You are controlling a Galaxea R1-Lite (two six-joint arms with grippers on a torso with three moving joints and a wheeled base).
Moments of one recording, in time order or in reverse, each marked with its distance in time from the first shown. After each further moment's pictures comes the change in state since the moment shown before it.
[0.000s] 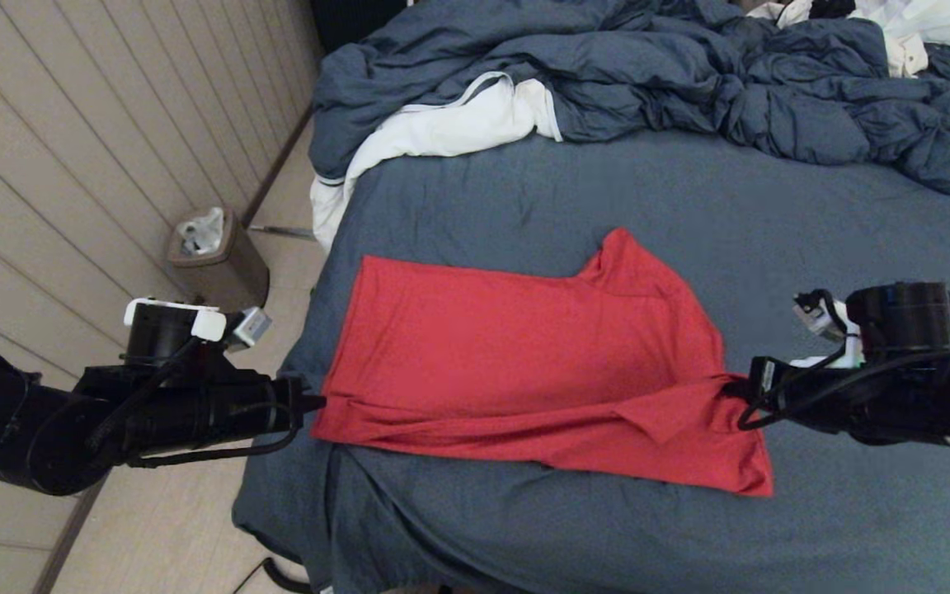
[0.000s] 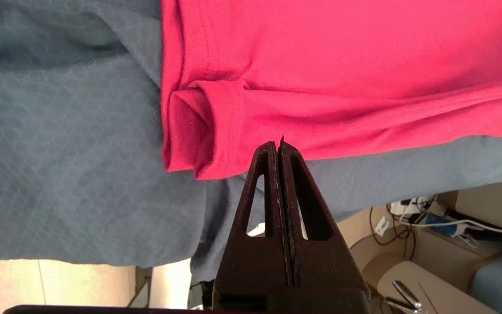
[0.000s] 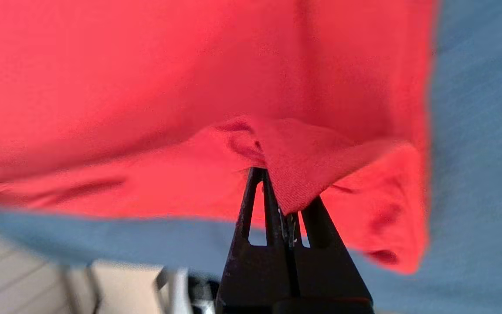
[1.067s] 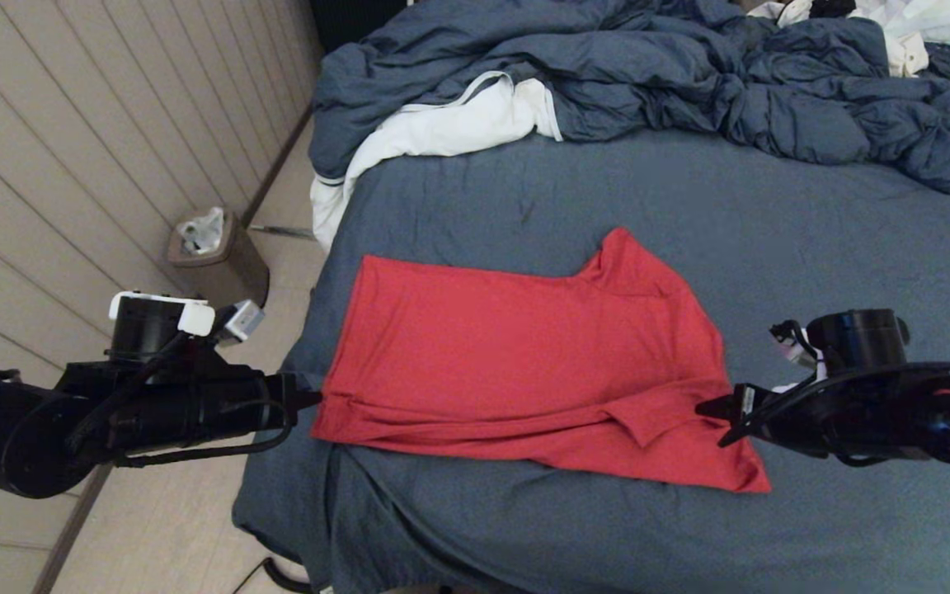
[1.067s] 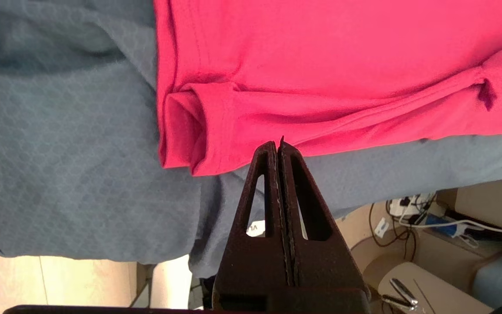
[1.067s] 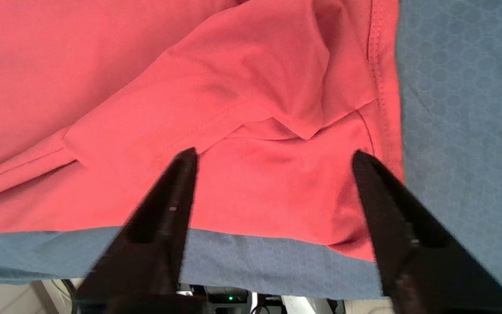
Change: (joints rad) left arm -0.005 -0.052 0.004 0.027 0.001 0.006; right arm 0.009 0.096 0.019 0.000 -0.080 0.005
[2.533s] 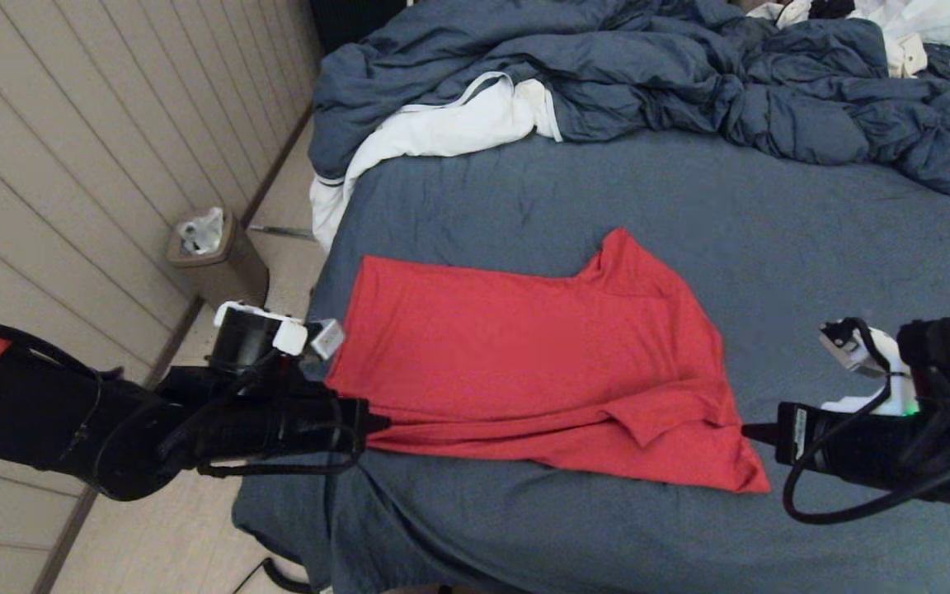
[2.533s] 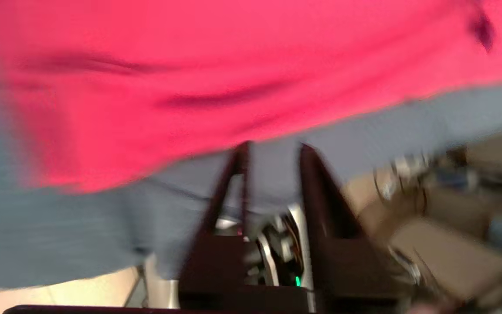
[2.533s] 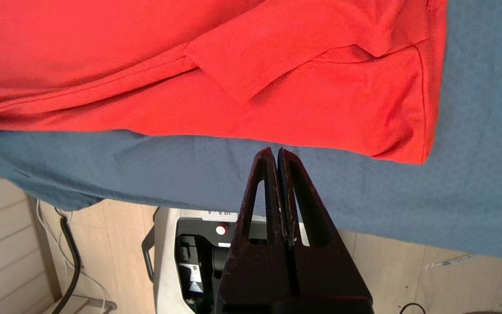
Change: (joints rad) left arm -0.226 0.092 -0.080 0.056 0.074 0.016; right arm 0.114 -0.357 0.144 0.115 0.006 -0.014
